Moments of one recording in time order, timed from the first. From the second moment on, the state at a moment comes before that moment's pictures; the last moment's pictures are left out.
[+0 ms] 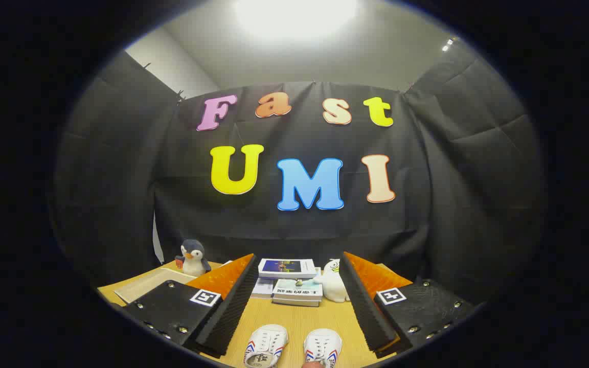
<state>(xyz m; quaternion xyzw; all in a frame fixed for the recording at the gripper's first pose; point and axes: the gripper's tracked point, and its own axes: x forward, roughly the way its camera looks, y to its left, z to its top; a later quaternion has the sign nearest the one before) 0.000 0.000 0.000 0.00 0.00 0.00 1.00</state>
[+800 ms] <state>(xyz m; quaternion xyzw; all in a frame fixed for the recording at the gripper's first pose) -0.007 0.024 -0.001 0.01 -0.01 0.03 1.00</state>
